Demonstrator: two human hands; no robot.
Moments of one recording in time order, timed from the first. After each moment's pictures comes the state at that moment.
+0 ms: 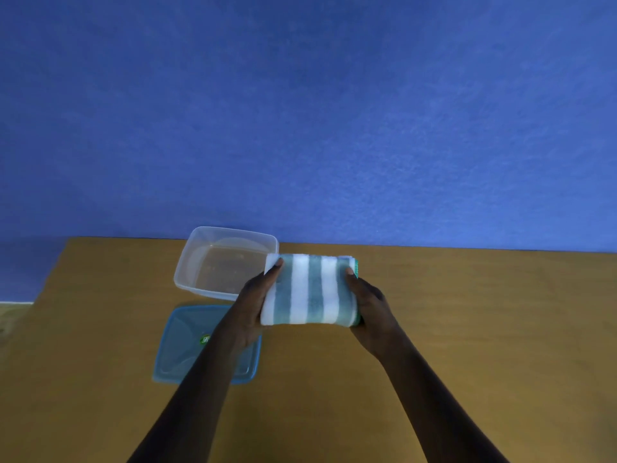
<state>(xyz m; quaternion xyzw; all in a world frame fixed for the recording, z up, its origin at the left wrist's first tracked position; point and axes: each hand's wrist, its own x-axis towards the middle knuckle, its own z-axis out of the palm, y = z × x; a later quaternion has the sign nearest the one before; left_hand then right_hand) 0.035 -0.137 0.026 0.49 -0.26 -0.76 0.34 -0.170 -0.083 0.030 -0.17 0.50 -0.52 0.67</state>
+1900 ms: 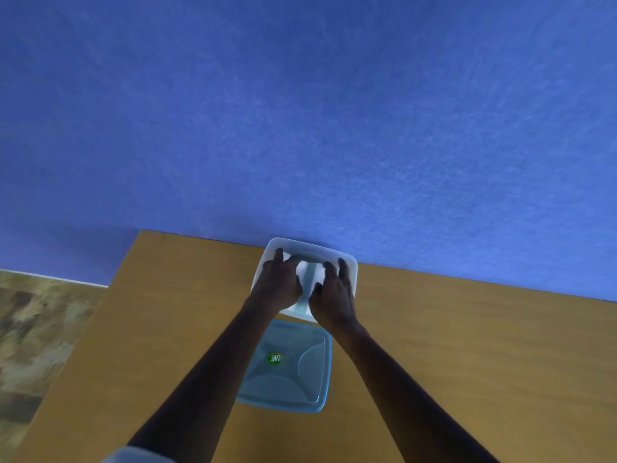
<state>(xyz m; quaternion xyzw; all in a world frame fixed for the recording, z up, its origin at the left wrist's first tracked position) 0.157 -0.236 -0.003 0.64 -0.72 -0.27 0.03 0.030 -0.192 0.005 -0.56 0.72 -0.19 0.35</state>
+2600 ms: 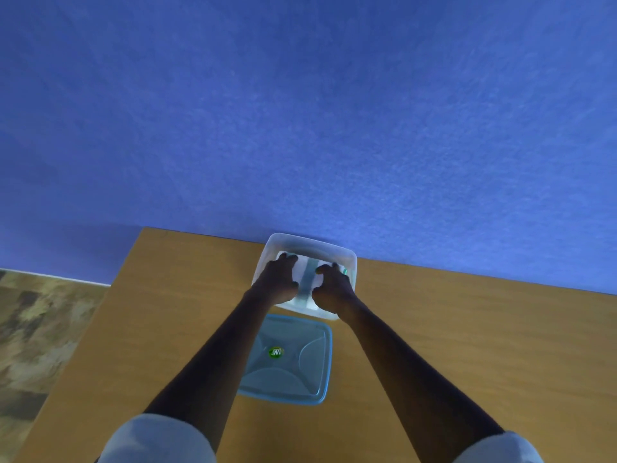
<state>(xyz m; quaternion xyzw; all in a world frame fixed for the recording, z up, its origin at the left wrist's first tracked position) 0.163 -0.236 -0.011 0.63 -0.71 -0.32 -0.01 0.019 -0.207 0.003 -0.57 0.71 -0.06 0.41</state>
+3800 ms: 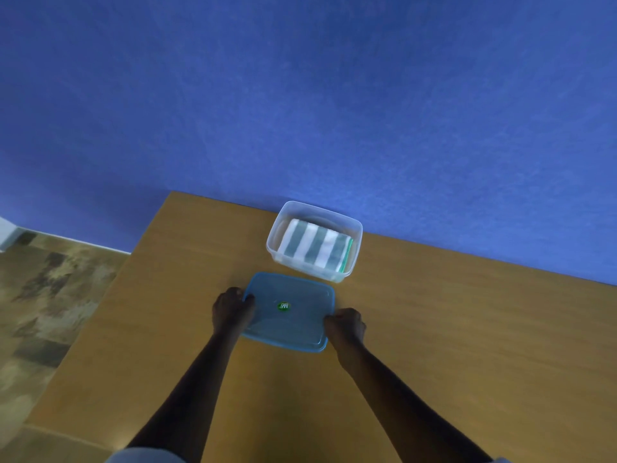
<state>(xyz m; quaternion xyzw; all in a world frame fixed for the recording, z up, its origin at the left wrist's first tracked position) 0.239 -0.084 -0.054 0.83 -0.42 -0.33 0.14 0.023 -0.058 -0.030 -0.34 0.80 -0.18 0.46</state>
